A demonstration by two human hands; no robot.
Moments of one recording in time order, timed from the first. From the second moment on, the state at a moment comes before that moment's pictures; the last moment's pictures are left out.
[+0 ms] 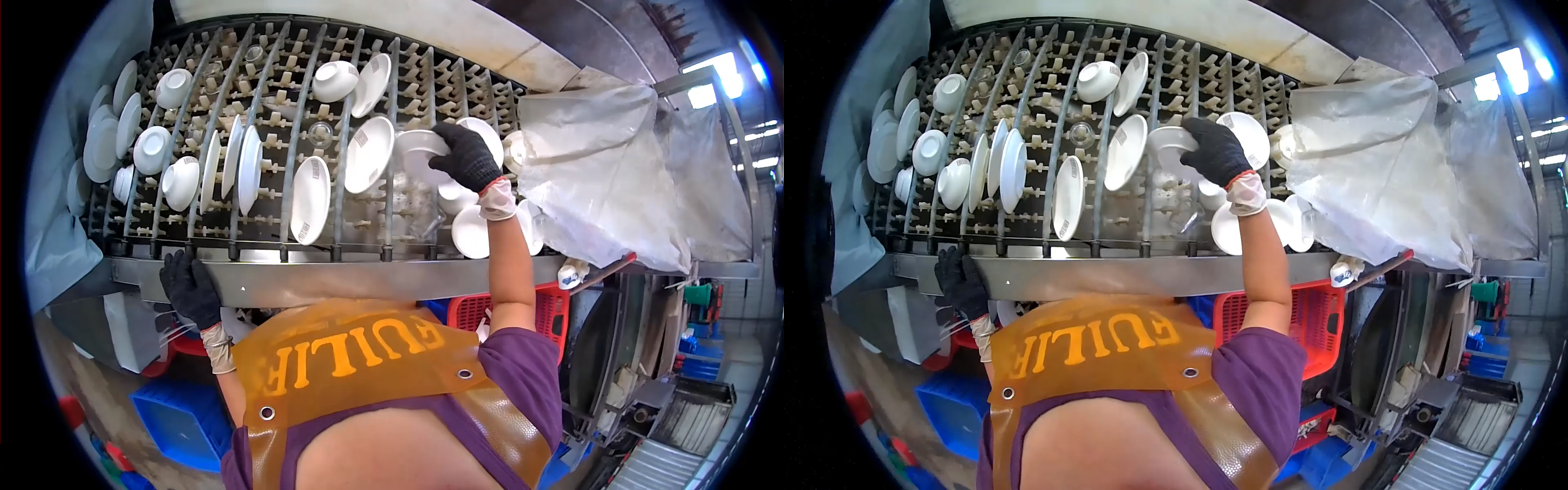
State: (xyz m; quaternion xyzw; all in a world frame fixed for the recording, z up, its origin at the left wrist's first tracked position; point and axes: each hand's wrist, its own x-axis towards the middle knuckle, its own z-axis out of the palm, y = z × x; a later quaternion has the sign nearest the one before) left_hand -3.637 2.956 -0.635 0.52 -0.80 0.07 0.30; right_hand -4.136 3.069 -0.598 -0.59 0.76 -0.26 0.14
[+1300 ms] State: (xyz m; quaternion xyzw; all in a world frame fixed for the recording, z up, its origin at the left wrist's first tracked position) left_hand -3.686 2.996 -0.645 0.50 -0.81 0.08 0.31; right_hand -4.183 3.134 -0.691 -0.42 0.79 -0.36 0.25
